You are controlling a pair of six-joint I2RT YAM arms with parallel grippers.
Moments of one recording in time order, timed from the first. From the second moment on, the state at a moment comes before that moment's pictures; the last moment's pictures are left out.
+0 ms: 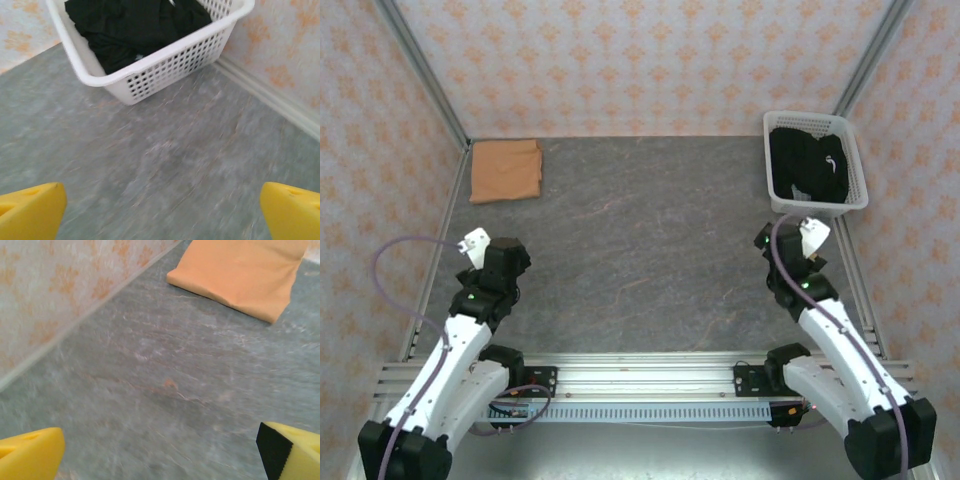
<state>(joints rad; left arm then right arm) -0.16 0.75 0.51 -0.50 -0.68 -0.52 0.26 0.83 0.53 -0.37 0.67 0.60</state>
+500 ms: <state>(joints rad) -0.07 1.40 0.50 0.21 -0.54 -0.22 0.07 1.37 0.40 0.44 0.51 0.28</state>
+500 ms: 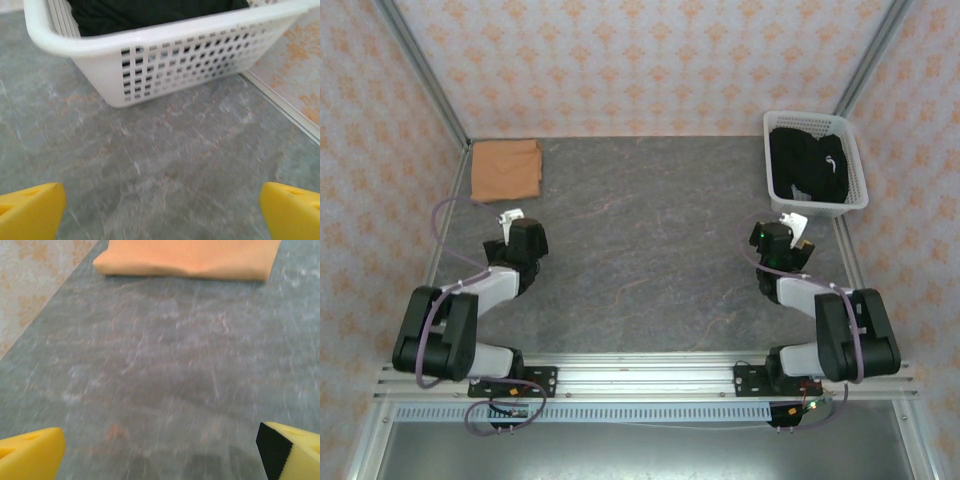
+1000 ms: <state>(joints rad) -0.07 1.50 0.39 0.63 -0.47 -0.13 0.04 1.52 0.39 0.69 0.33 0.22</state>
